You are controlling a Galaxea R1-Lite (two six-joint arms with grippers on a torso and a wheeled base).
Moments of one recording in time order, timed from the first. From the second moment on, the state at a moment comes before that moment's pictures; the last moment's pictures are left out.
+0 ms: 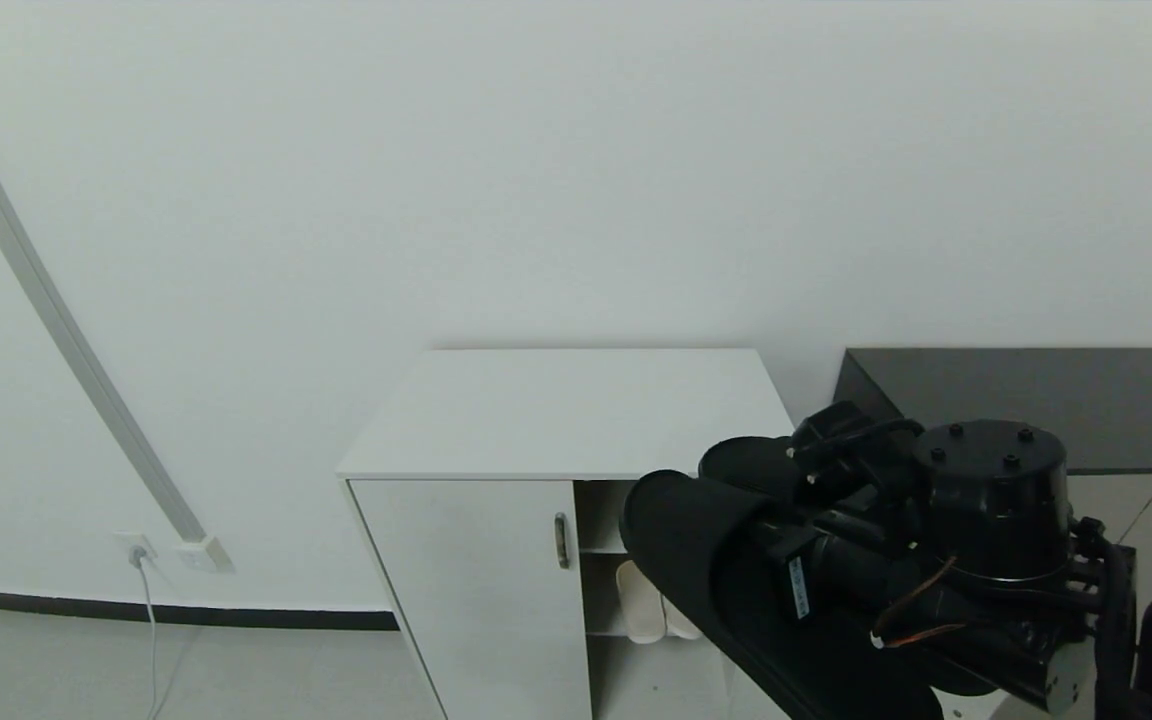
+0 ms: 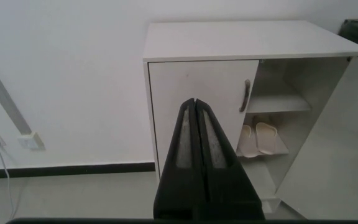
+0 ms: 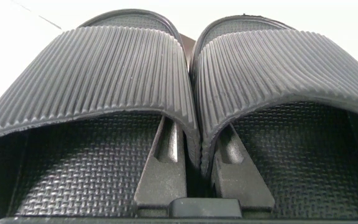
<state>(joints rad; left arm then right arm) 0.00 0.00 0.00 0.00 -0.03 0.01 0.78 1.68 -0.63 -0.72 -0.22 0.04</state>
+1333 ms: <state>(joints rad) 0.00 0.00 0.00 0.00 -0.03 0.01 0.80 1.68 -0.61 -0.72 -0.22 0.04</state>
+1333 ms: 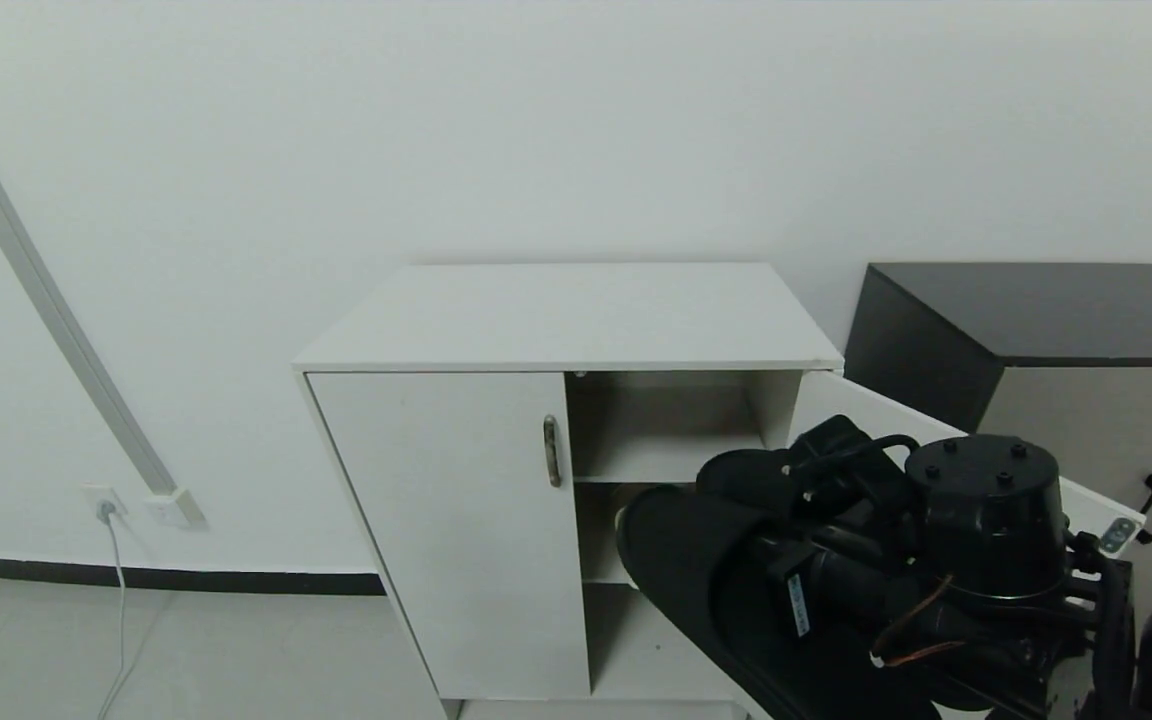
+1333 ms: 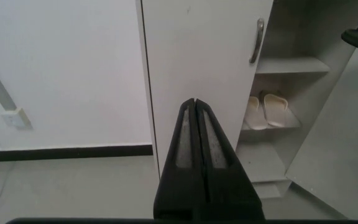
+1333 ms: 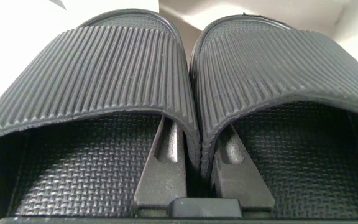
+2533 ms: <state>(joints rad) 0.00 0.00 0.00 0.01 -0.03 0.00 0.82 1.69 -0.59 -0.72 -0.22 0.04</state>
